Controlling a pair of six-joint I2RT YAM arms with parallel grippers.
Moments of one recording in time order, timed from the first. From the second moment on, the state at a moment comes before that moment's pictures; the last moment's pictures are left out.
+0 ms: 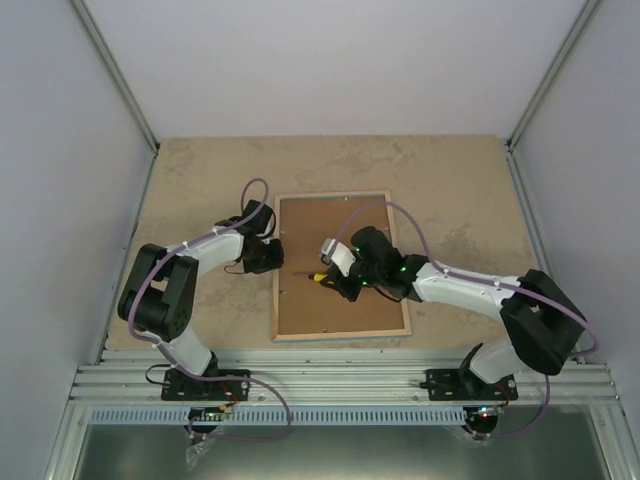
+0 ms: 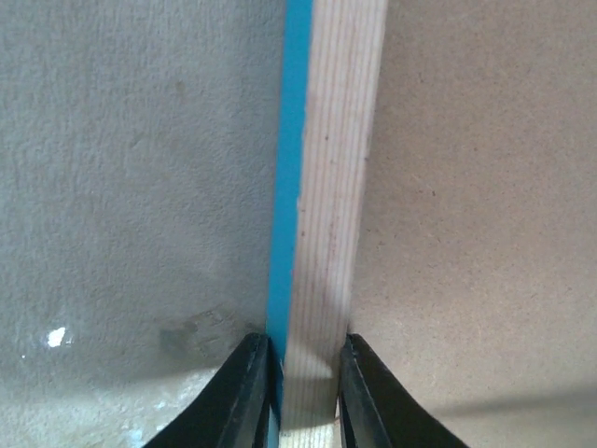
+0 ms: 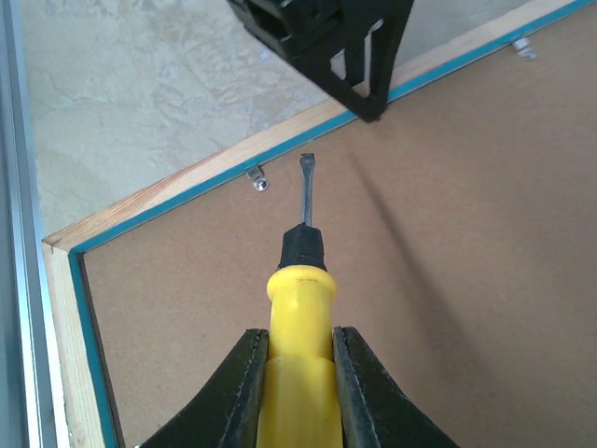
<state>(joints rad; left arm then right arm) -0.36 1.66 0.90 -0.49 0.19 -0.54 0.85 1.47 0.80 -0.06 -0.32 -0.12</state>
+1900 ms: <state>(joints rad) -0.37 1.66 0.91 -0.49 0.18 -0.53 0.95 1.75 1.05 -0.26 -0.29 -0.18</state>
